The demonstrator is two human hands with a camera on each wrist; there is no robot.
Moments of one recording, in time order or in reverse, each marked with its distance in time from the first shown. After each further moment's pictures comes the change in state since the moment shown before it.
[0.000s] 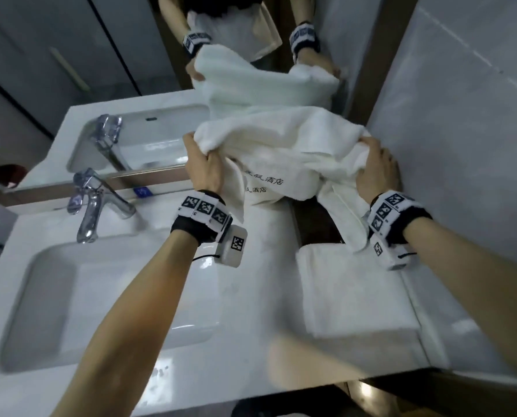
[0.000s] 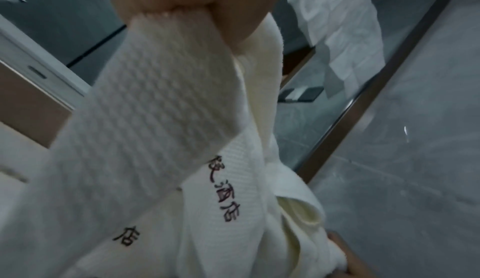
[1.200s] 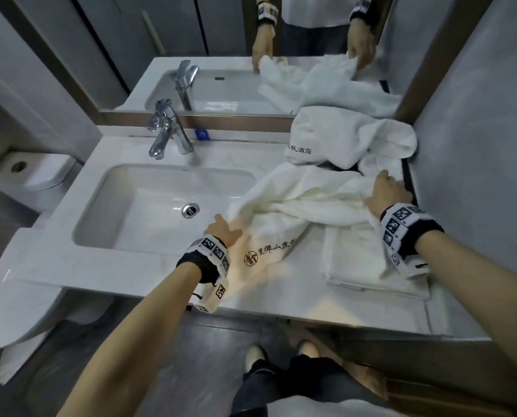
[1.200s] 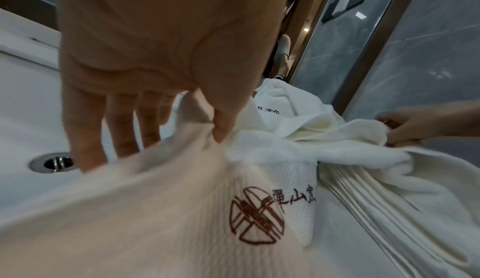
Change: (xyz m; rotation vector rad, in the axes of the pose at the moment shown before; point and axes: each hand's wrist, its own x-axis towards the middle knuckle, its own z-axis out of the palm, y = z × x) left_hand -0.190 -0.105 -0.119 0.771 -0.524 -0.638; right_hand -0.111 -0.010 0.012 -0.332 -0.386 -0.082
